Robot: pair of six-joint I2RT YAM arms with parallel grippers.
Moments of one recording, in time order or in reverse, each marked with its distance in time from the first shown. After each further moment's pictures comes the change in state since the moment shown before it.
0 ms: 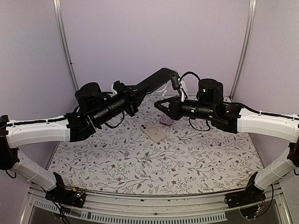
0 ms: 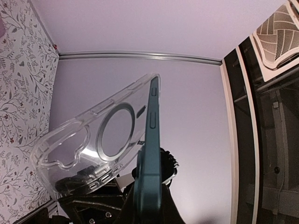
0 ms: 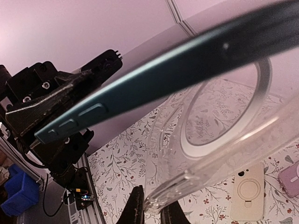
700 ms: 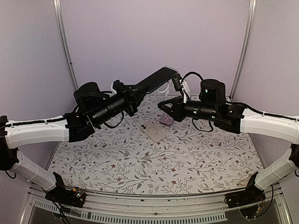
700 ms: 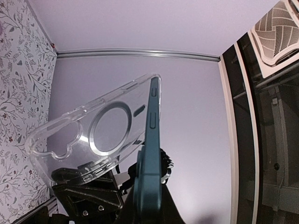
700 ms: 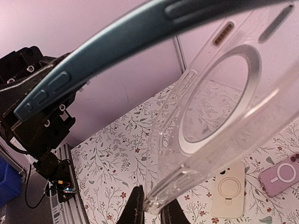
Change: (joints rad) left arm -0.002 -0.010 0.000 -0.001 0.008 0.011; right arm -0.005 -0.032 -0.015 -0.055 0.037 -0.104
